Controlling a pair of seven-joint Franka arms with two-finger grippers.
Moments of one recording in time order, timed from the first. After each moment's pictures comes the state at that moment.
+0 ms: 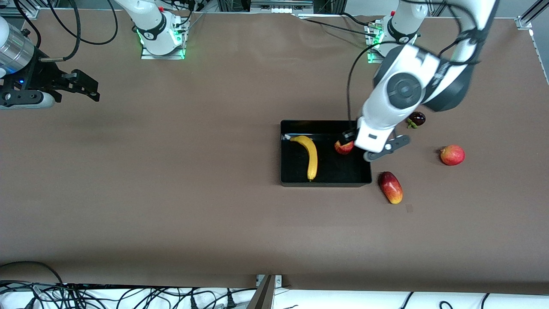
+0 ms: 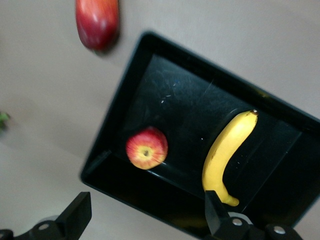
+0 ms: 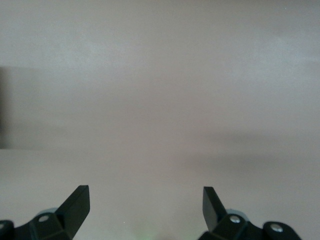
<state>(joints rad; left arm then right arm) -0.12 0.35 -0.37 -1.75 0.05 1.92 -1.03 -0.01 0.00 0.11 -1.59 0.00 1.55 0.06</state>
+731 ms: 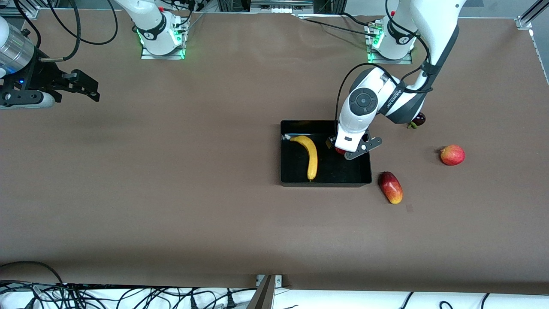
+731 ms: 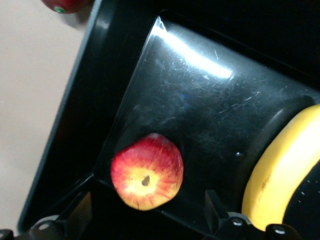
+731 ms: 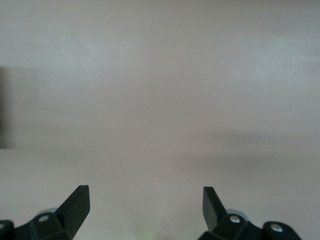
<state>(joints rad) -0.14 0.40 -0.37 -2.04 0.22 2.30 -1.11 -0.01 0.00 0.11 -1.59 0.00 1.55 0.06</state>
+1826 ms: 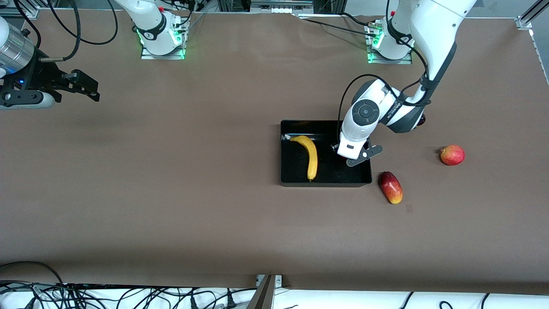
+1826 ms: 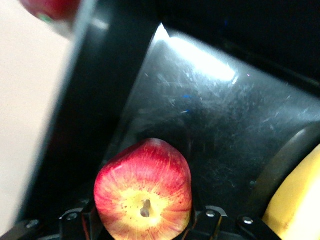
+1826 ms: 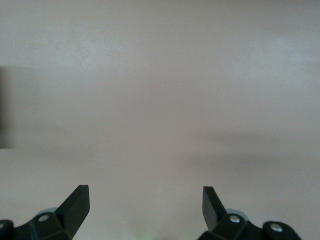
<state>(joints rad) -0.11 0.47 -0.37 -1.96 0.26 2.22 -1.11 -0.01 0.00 0.11 -1.59 0.00 1.55 0.06</state>
